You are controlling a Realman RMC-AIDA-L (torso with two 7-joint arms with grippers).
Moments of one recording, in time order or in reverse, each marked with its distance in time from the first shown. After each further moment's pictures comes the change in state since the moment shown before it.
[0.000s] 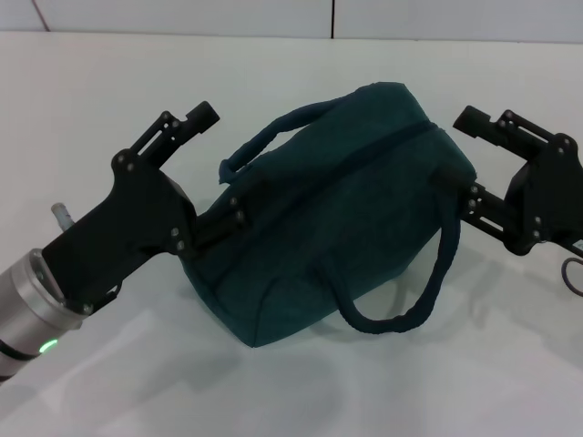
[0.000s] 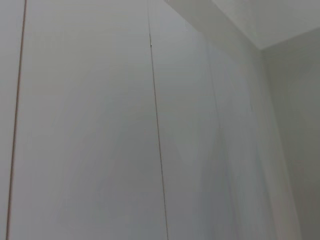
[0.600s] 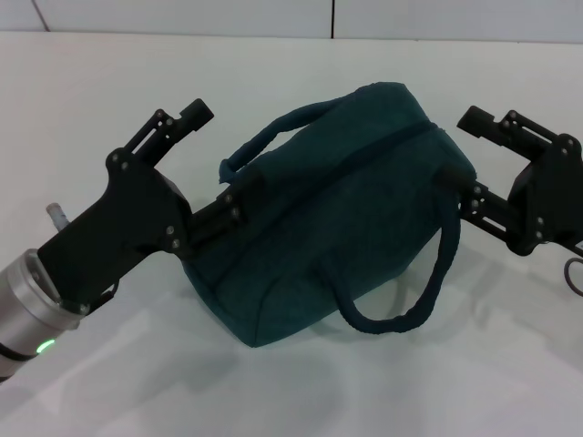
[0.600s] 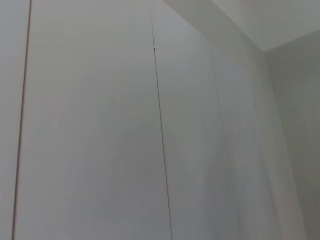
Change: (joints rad) left arm 0.005 0.000 0.000 -0.002 -0.013 0.006 0.001; right arm -0.004 -0.001 0.003 0.003 0.002 -0.001 -0.013
